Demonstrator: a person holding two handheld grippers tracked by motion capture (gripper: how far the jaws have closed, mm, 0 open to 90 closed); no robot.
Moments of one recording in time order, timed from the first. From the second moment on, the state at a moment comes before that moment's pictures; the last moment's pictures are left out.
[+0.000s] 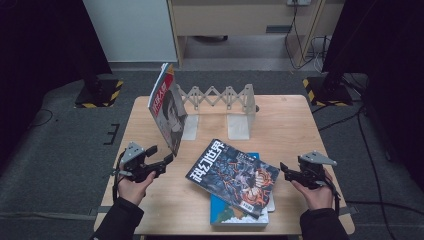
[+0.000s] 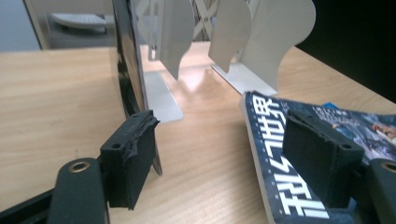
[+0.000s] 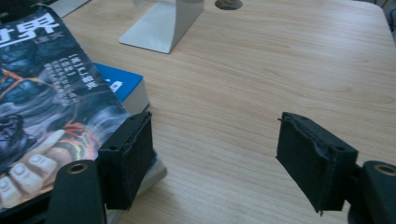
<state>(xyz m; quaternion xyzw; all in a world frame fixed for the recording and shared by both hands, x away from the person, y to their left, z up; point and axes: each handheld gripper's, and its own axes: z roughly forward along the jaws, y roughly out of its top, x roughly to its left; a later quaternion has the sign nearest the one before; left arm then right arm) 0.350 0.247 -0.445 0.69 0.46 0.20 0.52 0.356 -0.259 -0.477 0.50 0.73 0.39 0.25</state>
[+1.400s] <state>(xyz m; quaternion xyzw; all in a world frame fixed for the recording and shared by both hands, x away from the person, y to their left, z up) 0.360 0.191 -0.511 0.76 0.45 0.04 0.47 0.352 -0.212 -0.490 0.48 0.77 0.39 0.18</state>
